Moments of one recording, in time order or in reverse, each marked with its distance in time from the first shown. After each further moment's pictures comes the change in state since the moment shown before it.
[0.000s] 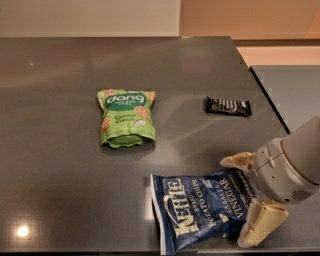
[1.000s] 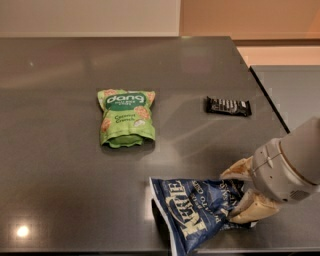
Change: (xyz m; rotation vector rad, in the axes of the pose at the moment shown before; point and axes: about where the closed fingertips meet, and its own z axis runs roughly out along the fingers) arm 0.002 -0.002 0.003 0.004 0.011 0.004
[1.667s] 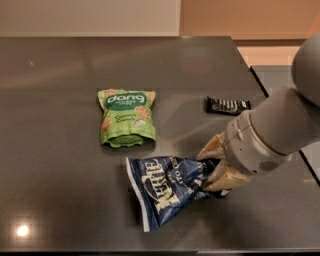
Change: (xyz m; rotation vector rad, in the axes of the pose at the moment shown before) arm -0.059 -0.033 -0.013 0.061 -0.004 -0.094
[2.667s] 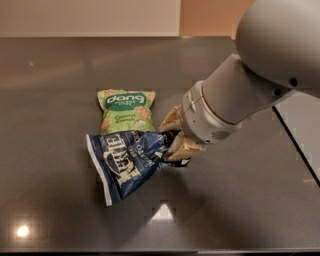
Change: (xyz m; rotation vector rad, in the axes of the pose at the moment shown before) arm -0.078 -0.056 0.010 0.084 -0.056 -0.175
